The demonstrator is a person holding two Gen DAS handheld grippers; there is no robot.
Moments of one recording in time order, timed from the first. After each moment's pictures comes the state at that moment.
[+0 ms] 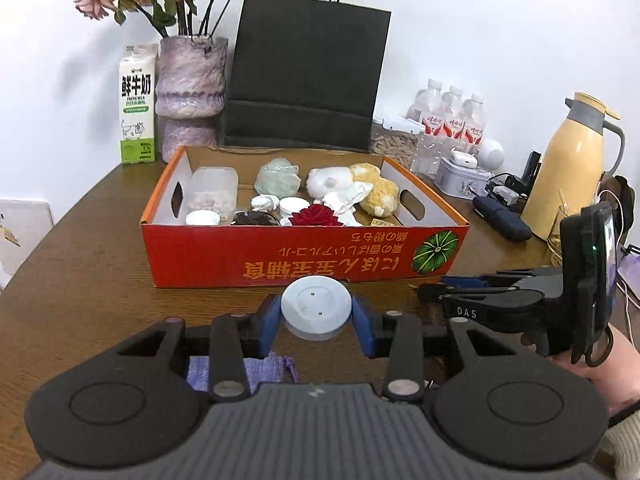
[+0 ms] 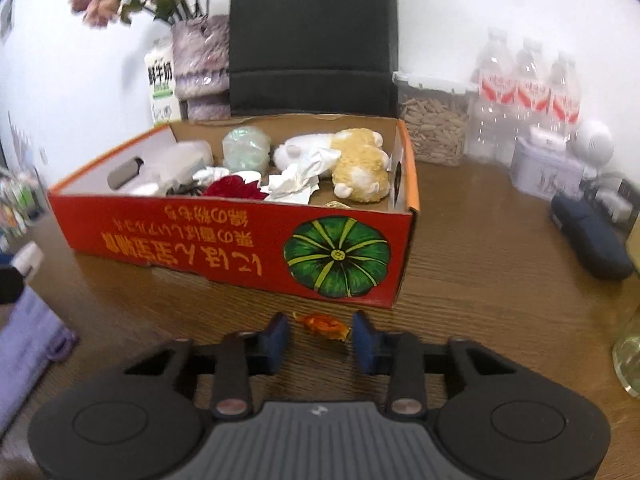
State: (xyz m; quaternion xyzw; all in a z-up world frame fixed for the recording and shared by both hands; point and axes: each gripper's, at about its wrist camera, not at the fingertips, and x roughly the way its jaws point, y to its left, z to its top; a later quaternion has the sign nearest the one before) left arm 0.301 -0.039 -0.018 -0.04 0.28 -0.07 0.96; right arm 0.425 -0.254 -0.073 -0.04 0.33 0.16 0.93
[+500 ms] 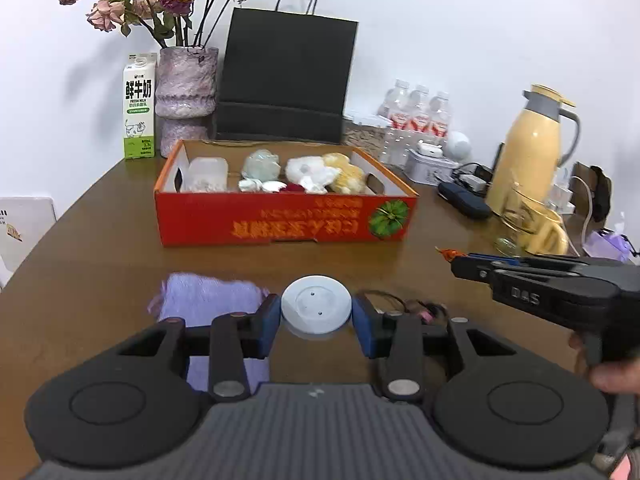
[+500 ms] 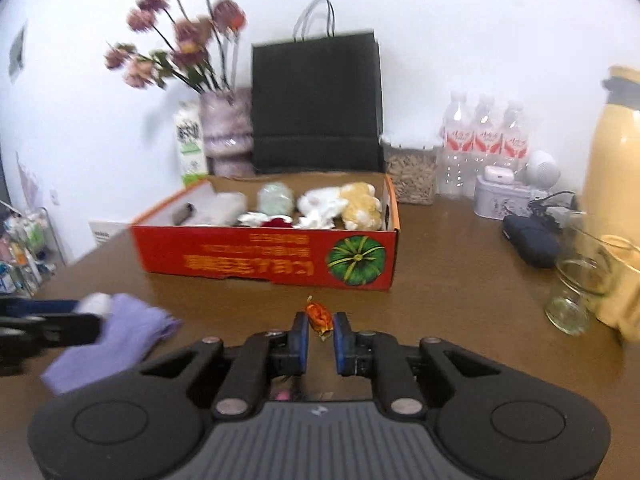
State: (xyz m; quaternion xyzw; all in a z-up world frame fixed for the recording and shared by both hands) left arm 0.210 -0.048 -0.010 -0.04 0.28 -0.09 0.96; right arm 0.278 -0.269 -0.019 0.00 0.25 0.14 0.96
